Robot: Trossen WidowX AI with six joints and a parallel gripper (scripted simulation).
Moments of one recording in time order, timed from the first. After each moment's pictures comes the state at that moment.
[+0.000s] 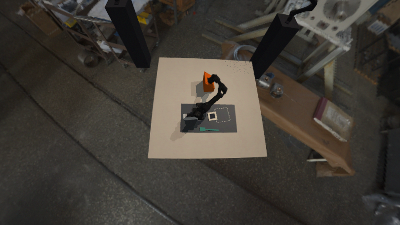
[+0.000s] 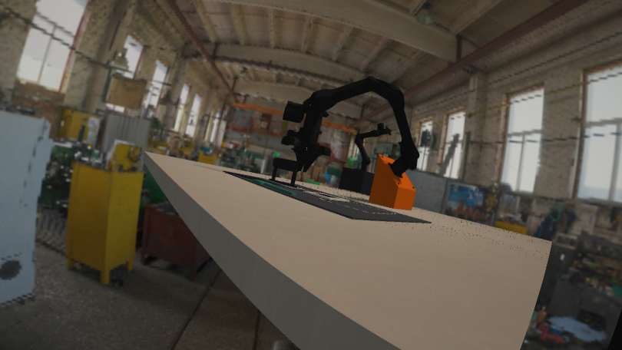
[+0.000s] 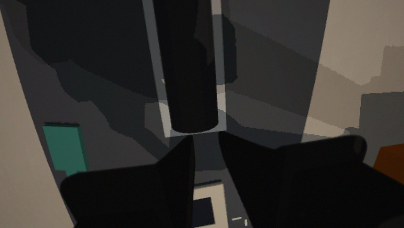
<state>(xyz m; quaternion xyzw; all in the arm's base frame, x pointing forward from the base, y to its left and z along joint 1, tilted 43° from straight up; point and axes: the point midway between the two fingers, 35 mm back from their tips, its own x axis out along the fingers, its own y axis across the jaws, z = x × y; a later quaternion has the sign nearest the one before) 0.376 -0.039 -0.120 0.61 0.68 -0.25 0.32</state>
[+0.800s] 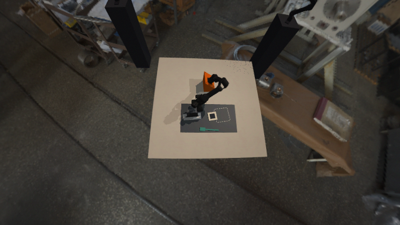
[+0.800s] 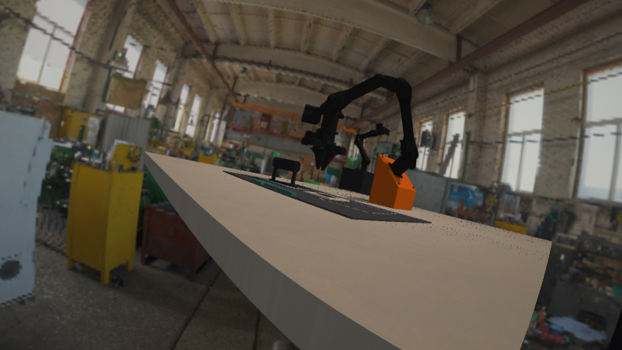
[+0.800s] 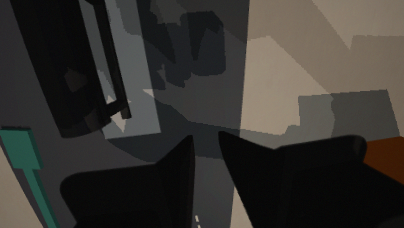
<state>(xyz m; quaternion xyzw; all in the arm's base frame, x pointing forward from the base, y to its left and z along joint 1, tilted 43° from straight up) 0.291 -0.063 -0.112 0.61 0.68 -0.26 0.32</state>
